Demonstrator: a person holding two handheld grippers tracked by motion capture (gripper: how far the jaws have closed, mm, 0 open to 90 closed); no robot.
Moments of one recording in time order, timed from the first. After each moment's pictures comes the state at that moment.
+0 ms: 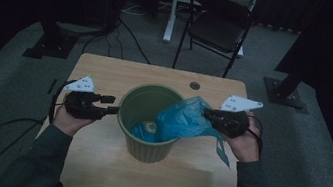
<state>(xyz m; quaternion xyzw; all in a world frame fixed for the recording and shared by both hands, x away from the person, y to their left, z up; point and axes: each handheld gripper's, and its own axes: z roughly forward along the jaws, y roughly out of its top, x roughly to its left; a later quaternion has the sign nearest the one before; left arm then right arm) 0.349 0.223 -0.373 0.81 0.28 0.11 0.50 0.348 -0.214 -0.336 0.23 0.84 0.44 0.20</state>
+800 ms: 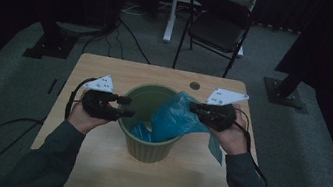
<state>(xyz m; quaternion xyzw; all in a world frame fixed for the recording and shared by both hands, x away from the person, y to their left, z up) 0.357 0.179 -0.360 0.84 0.23 0.08 0.49 0.355 -0.179 -0.326 0.20 0.84 0.46 0.19</state>
